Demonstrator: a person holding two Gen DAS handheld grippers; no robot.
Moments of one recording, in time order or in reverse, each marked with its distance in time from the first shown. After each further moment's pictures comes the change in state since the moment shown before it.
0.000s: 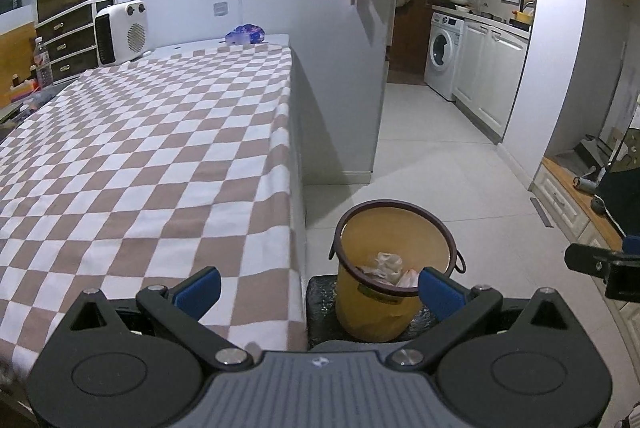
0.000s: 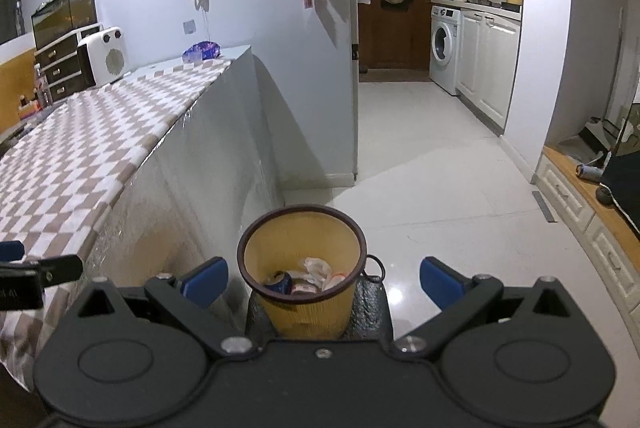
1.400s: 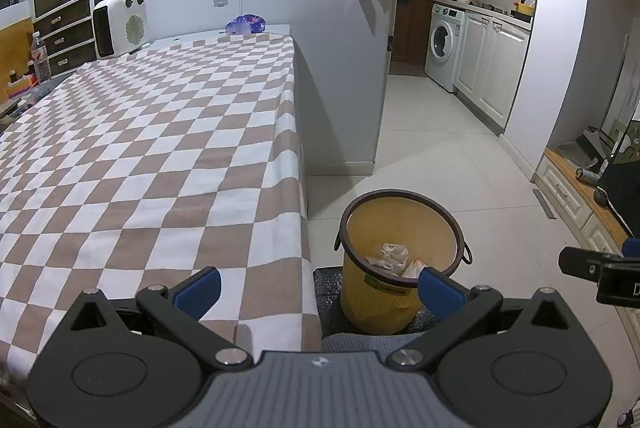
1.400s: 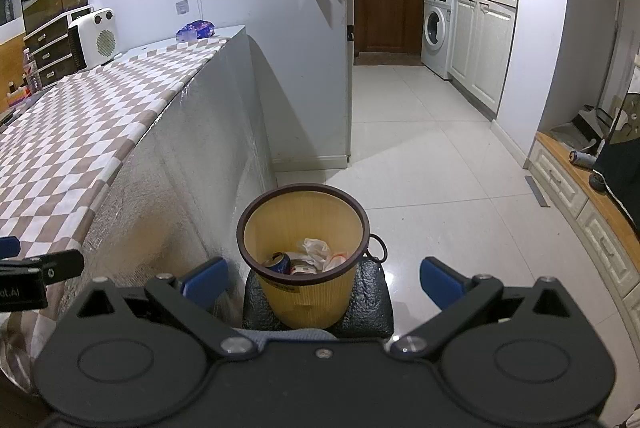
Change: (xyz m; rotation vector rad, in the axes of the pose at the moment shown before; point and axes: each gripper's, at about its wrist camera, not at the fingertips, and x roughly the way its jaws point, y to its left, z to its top) left arm 0.011 0.007 -0.006 0.006 0.024 0.000; right arm 0.012 0.031 -0.013 0.003 0.048 -0.038
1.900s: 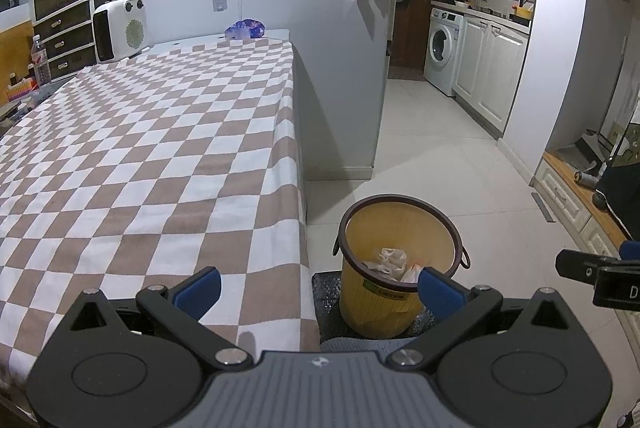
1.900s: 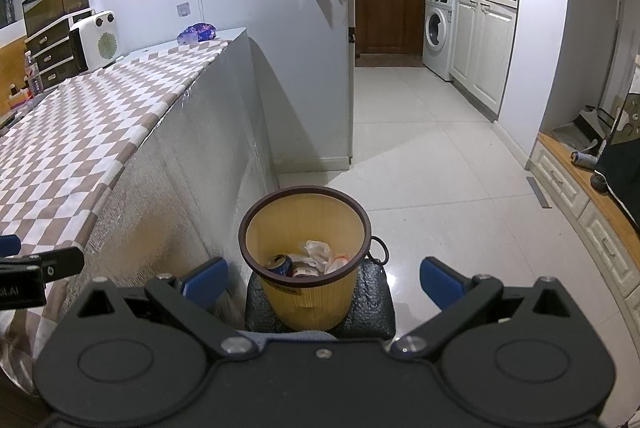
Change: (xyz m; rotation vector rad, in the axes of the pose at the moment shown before) left arm -0.001 -0.002 0.005 0.001 -0.013 -0.002; right arm 0.000 -0.001 0.003 0.001 -0.004 0.005
